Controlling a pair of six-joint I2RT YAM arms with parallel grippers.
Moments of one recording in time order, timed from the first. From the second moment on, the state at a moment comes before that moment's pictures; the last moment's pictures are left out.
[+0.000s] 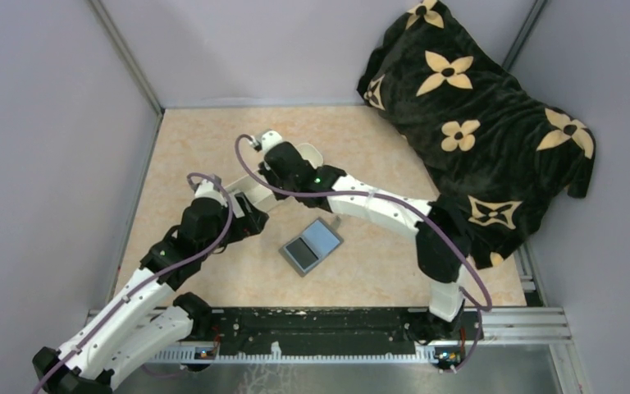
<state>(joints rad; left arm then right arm) -0.60 0.70 0.65 -0.49 -0.23 -0.72 1.00 1.92 1.69 -0.39 0.22 0.15</state>
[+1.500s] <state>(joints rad) -0.86 1.04 0.34 0.01 -0.11 -0.99 0.96 1.61 0.96 -0.17 0.08 0.34</state>
